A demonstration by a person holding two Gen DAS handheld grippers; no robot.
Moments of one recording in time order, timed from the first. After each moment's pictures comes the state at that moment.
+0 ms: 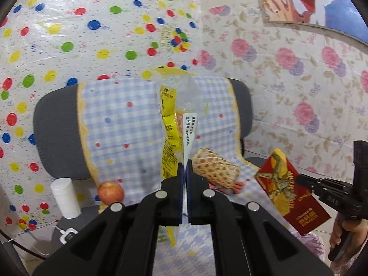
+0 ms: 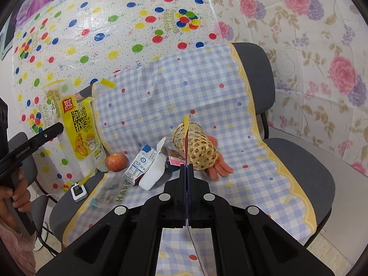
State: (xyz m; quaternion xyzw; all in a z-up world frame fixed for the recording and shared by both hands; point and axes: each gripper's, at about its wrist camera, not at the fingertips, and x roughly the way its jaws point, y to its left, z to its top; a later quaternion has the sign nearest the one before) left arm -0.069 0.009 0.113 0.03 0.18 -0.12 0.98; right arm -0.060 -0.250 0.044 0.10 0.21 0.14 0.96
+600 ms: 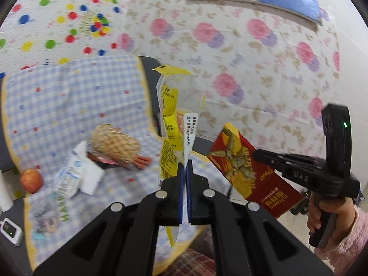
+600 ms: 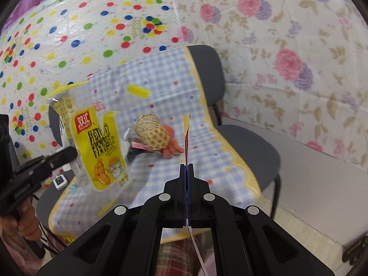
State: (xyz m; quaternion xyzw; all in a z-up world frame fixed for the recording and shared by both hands) left arm -0.128 -0.116 0.055 0.05 0.21 -0.33 0.92; right arm -0.151 -0.321 0.026 0.11 0.22 0.03 0.97
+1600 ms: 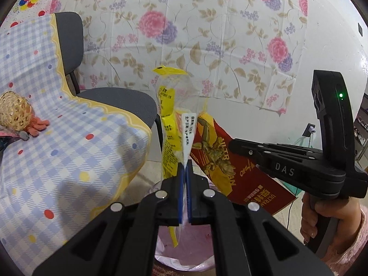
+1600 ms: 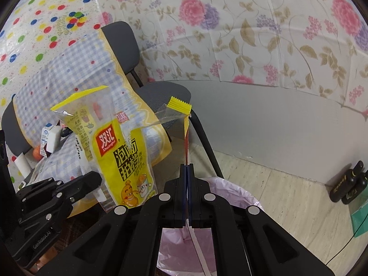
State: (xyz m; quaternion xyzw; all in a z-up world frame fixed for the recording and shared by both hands) left arm -0.142 -0.266 -0.051 0.10 0.30 -0.45 0.84; right arm -0.196 -0.419 -0.081 0.20 0.30 -0.11 0.92
